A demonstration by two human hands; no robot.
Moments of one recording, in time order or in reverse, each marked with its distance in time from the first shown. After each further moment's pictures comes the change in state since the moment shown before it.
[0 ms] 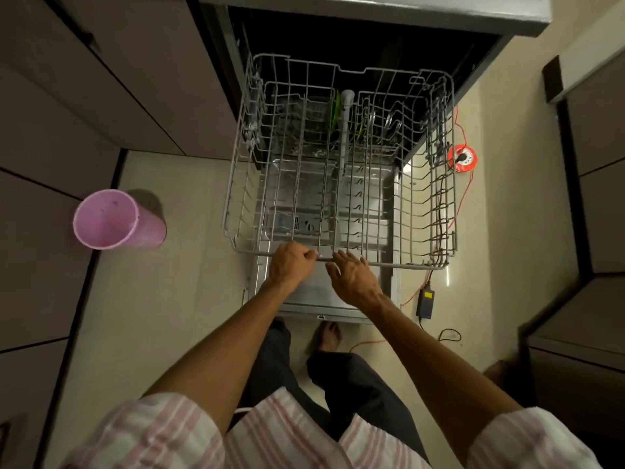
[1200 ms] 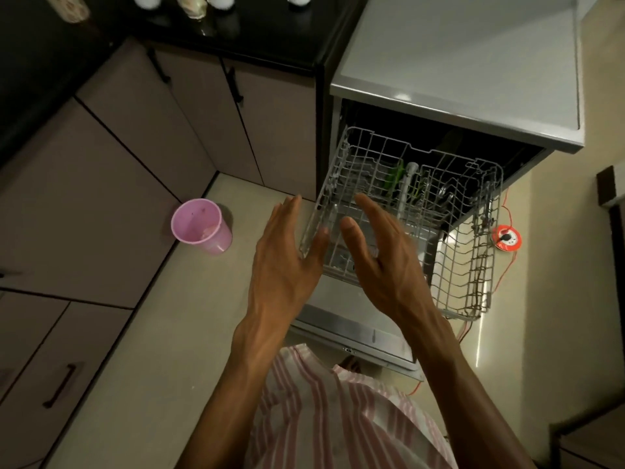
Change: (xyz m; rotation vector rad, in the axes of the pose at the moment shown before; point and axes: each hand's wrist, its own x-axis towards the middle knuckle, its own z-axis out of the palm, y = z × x) left_hand -0.229 0.057 -0.223 -0.304 0.529 0.093; right_hand -0.188 -0.193 -0.149 0.315 0.486 -0.563
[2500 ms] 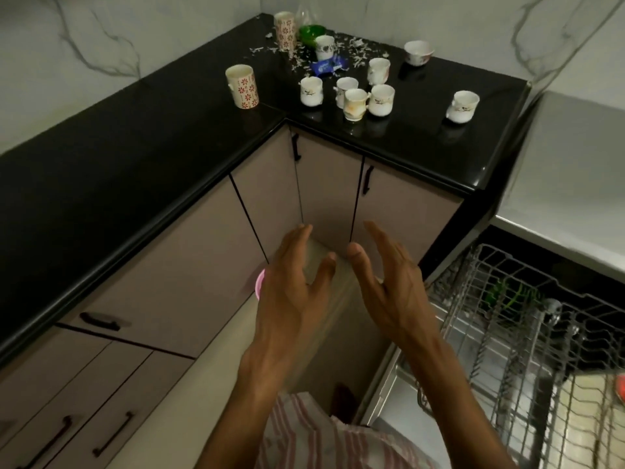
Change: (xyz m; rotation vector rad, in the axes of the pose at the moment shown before) left_hand 0.171 -0.133 -0.223 -0.035 0.284 -0.067; right_hand 0.220 -0.175 0.189 0.057 -0.125 -0.179
